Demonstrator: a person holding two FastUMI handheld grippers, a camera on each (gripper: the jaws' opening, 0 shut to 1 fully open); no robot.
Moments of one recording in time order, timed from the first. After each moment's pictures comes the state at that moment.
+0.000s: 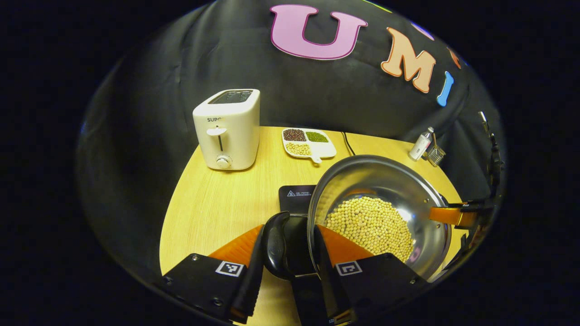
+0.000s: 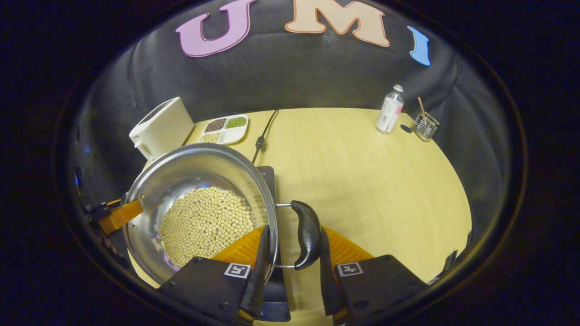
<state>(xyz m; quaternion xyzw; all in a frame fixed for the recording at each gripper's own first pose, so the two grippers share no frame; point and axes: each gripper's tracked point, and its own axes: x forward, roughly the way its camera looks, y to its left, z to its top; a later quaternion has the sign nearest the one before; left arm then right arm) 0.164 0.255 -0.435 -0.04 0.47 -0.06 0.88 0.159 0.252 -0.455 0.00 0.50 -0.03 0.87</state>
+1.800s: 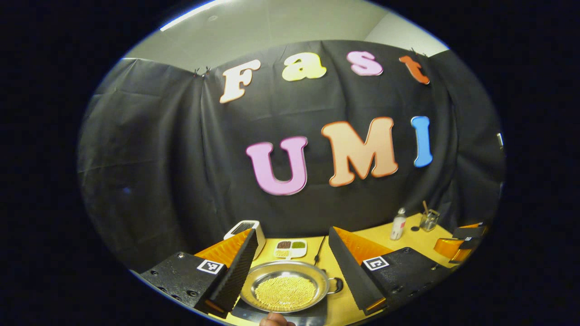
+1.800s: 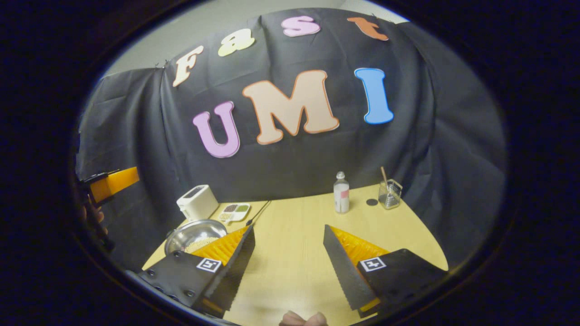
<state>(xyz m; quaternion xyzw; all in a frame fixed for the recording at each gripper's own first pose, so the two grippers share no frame) 0.152 -0.002 -0.084 0.09 0.13 0.05 0.99 0.142 0.019 -0.207 0.09 0.23 0.06 0.97</state>
